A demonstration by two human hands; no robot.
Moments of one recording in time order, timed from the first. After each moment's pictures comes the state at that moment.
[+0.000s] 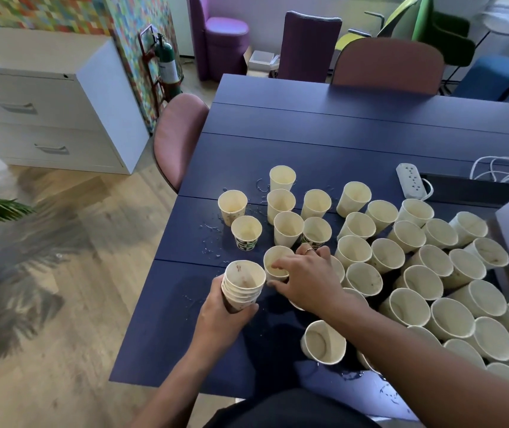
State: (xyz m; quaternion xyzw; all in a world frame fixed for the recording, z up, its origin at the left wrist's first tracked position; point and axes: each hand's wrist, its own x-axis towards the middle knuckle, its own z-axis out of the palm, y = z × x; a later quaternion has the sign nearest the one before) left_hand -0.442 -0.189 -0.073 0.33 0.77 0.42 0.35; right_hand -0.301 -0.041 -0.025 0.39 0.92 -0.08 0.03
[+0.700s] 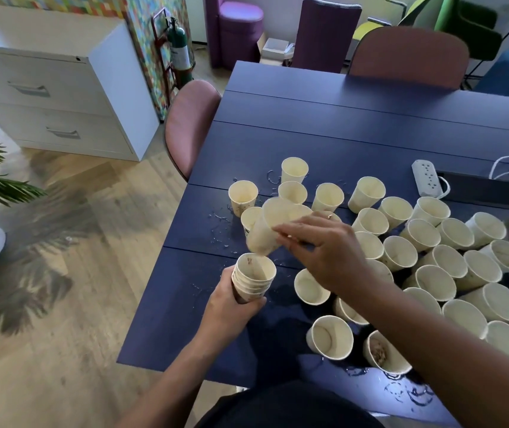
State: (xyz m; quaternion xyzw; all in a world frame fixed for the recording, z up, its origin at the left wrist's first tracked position) left_hand -0.445 -0.188 -0.078 0.33 0.77 0.41 0.36; right_hand -0.307 -0.038 0.034 0.22 0.90 -0.18 -0.34
